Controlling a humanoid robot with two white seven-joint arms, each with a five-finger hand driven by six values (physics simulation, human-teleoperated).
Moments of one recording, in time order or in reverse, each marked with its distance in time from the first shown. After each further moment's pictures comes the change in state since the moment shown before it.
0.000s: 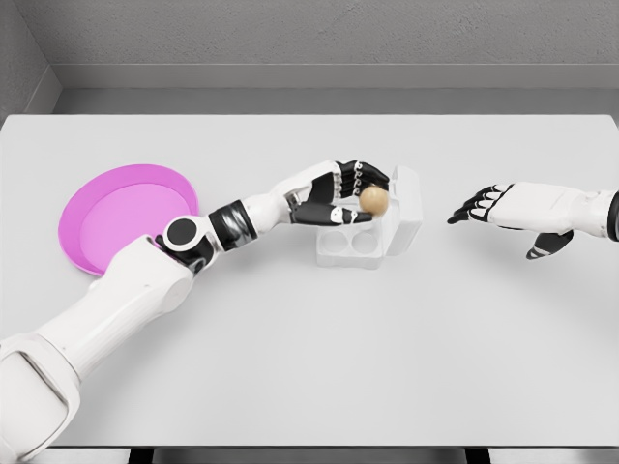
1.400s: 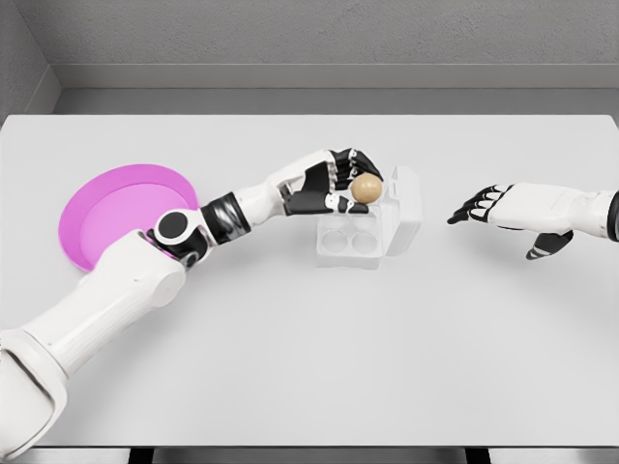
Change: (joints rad) left arm -0.014 0.032 -0.012 -0.046 0.060 0.010 0.003; right arm 0.000 0.000 0.001 0.000 0.000 0.000 0.000
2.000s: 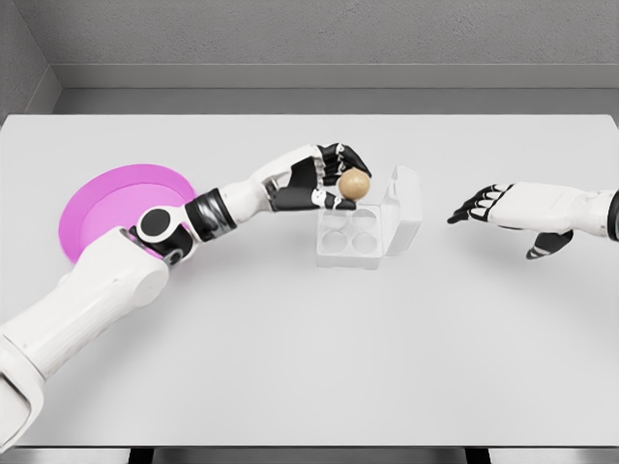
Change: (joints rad) left arm 0.003 0.069 0.003 -0.087 0.018 0.003 0.002; right arm 0.000 0.000 0.000 0.000 0.000 0.000 0.000
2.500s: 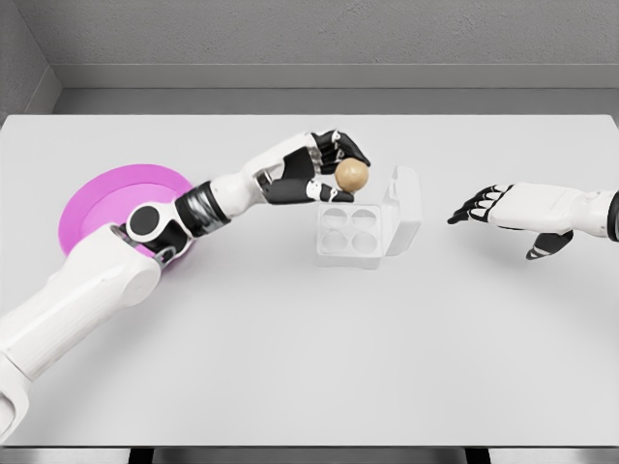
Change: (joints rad) left arm 0.008 0.043 0.015 -0.084 0.003 -0.049 0.007; right arm 0.000 0.000 0.000 0.000 0.000 0.000 0.000
